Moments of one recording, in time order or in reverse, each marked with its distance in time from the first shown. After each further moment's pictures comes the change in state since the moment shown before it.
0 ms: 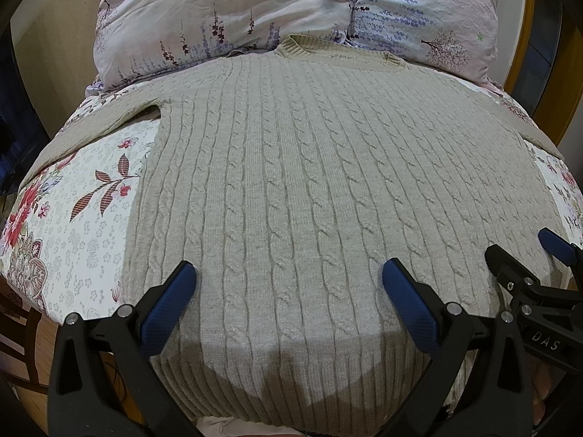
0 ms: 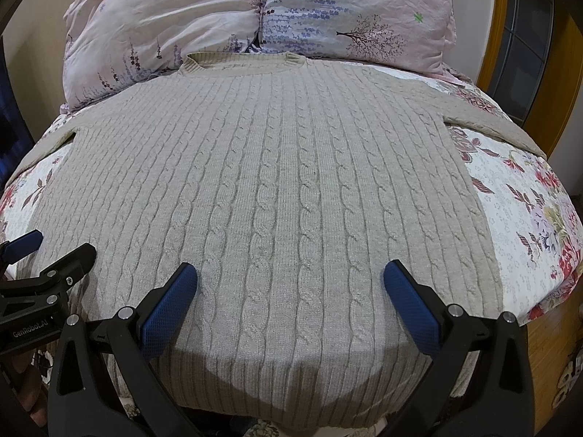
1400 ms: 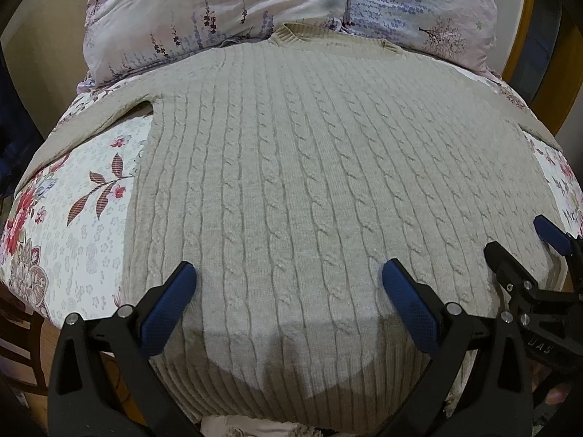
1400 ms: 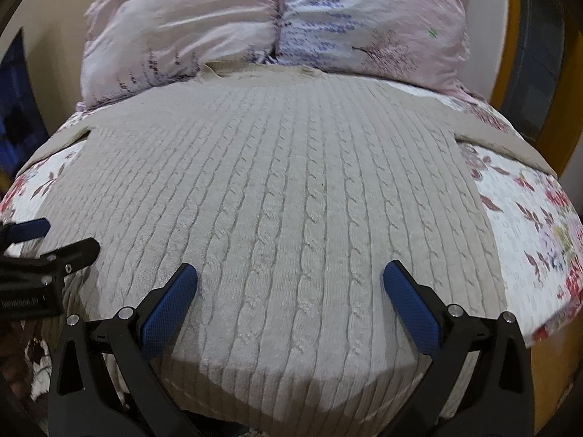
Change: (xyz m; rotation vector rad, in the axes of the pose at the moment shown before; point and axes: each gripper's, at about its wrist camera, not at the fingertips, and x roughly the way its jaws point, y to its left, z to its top) left arm 0.005 -0.001 0.008 0.019 0.069 -0.012; right arm 0.002 -0.009 -0.005 -0.084 -0.090 0.074
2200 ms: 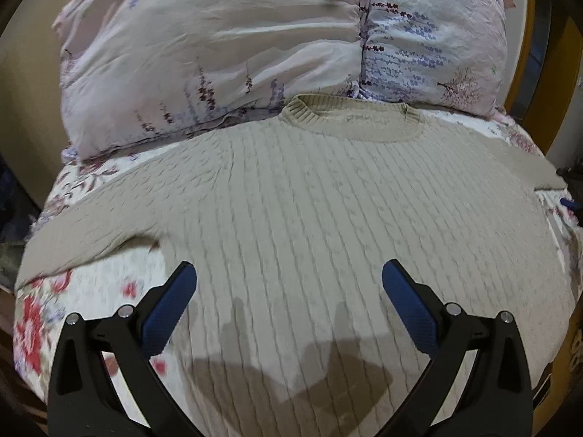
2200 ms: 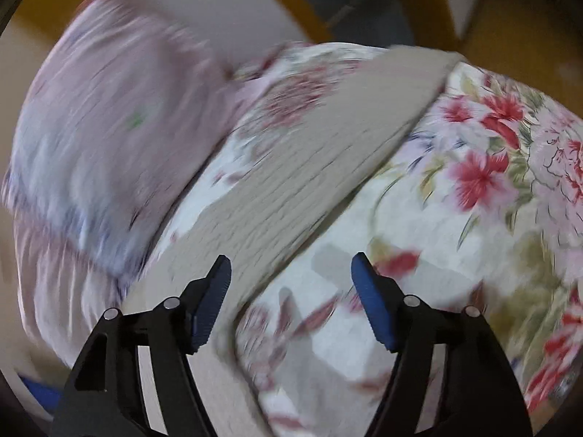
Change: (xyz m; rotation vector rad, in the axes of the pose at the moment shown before) left arm 0.020 0.038 0.124 0.060 -0.103 -0.038; right arm 0.058 -0.336 0.084 1.027 0.026 -0.013
